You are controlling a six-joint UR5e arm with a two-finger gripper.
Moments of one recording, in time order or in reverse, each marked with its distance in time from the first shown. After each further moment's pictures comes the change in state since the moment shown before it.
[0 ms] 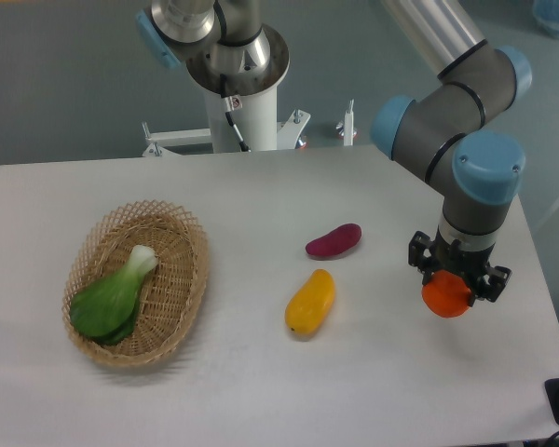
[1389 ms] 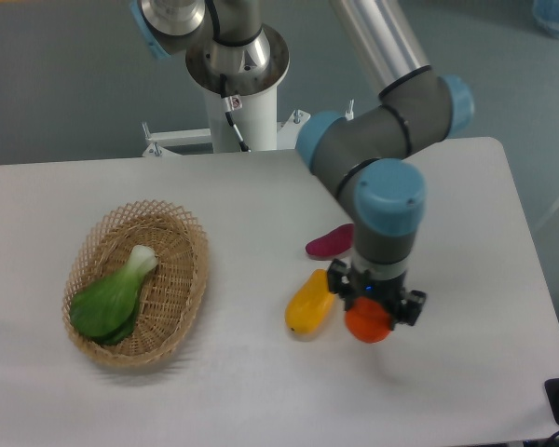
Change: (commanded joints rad) arm -0.254 0.035 -0.075 0.008 -0.005 -0.353
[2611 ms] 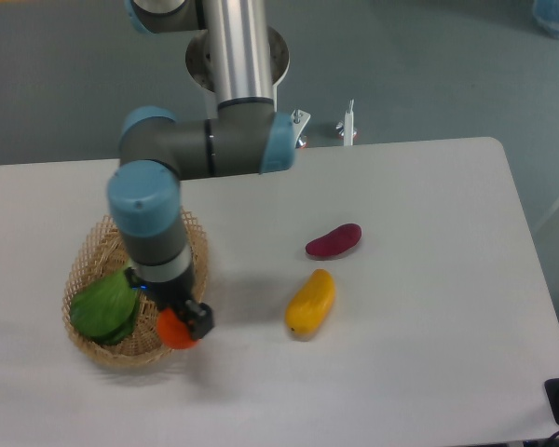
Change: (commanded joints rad) arm -0.405 0.048 -0.098 0.035 0.000 -0.097
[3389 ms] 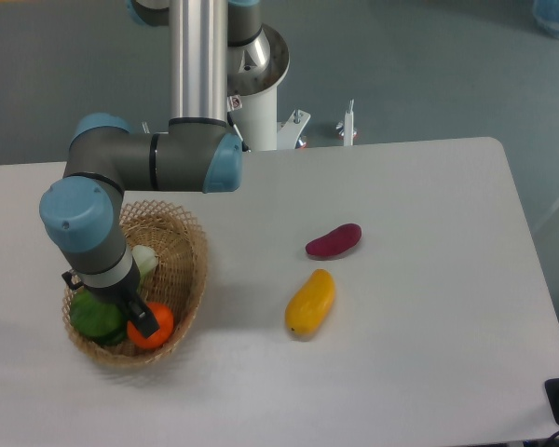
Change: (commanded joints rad) arm -0.055 -0.034 0.017 -0.012 0.000 -0.002
